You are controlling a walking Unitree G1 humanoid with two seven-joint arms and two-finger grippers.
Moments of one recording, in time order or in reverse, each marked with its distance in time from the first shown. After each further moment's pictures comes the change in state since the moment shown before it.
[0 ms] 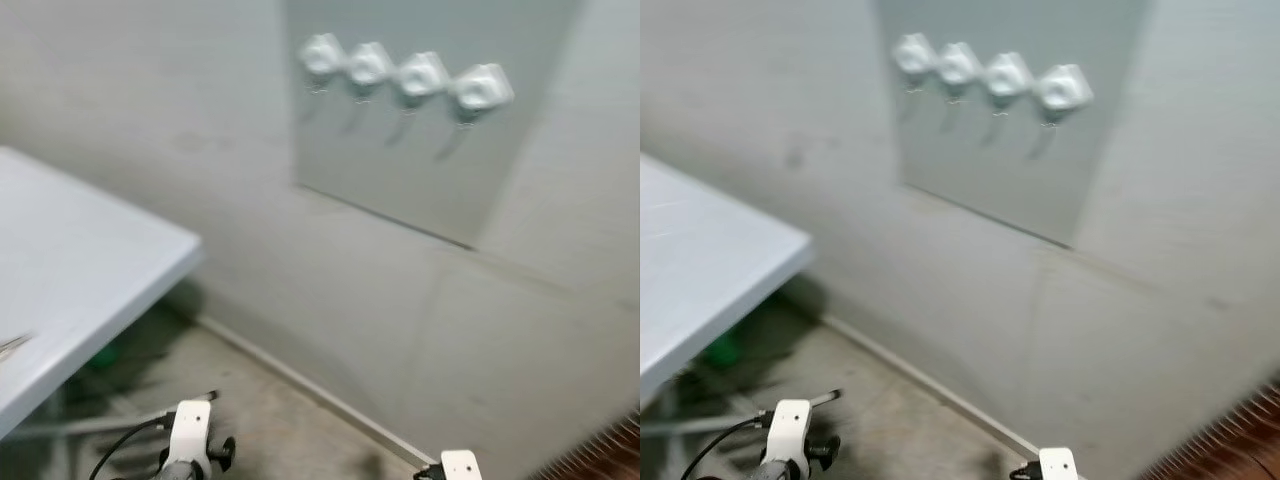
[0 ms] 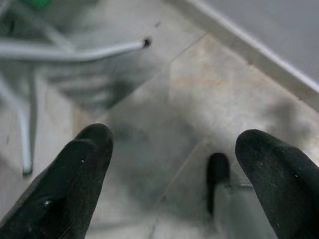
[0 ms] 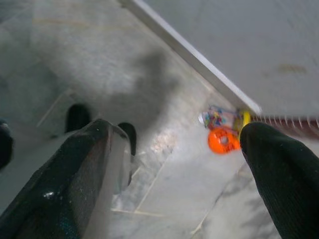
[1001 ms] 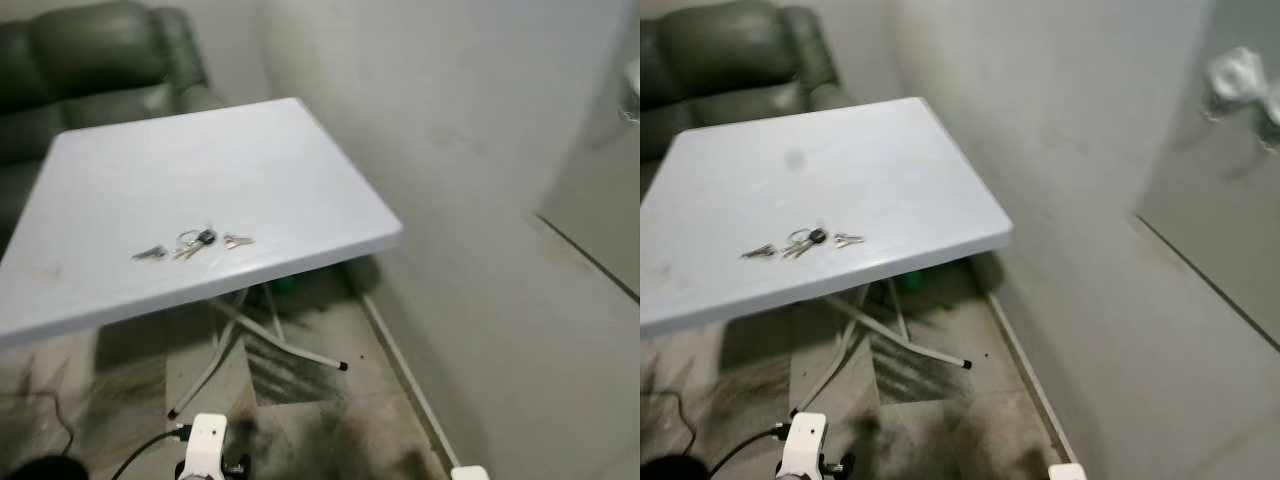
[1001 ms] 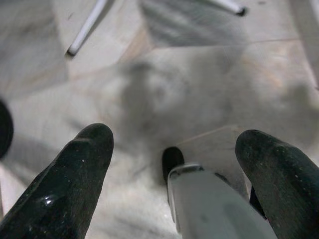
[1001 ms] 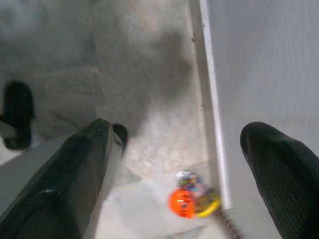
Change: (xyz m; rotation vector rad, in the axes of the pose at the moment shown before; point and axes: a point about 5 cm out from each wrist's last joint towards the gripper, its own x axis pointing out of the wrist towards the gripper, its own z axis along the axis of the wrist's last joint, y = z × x) left arm -0.001 -0.007 -0.004 0.042 0.004 -0.031; right arm -0.003 -0.012 -0.011 -0.057 0.034 -0.016
